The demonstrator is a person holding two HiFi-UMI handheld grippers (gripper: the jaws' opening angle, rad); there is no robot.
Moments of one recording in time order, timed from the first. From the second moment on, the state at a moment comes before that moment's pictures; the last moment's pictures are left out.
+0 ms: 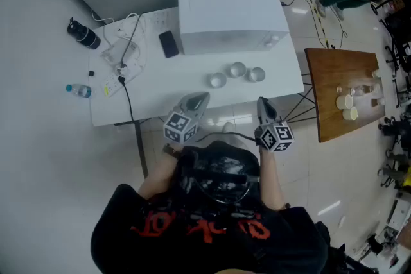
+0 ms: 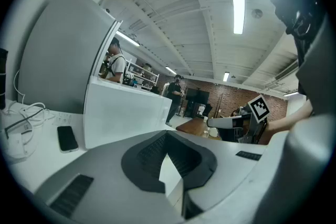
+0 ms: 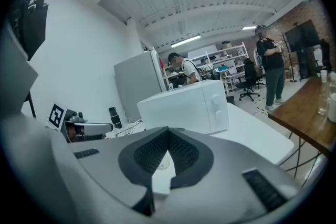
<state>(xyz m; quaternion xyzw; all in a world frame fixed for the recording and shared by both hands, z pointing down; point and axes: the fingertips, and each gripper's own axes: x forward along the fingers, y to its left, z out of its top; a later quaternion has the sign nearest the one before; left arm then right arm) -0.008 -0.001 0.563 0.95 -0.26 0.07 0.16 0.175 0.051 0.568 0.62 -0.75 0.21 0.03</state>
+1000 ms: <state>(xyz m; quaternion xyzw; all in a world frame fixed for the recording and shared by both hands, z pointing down) 0.085 -0.071 0.528 0.91 -0.38 0.05 0.16 0.303 -0.047 0.668 0.49 -0.79 0.30 0.20</state>
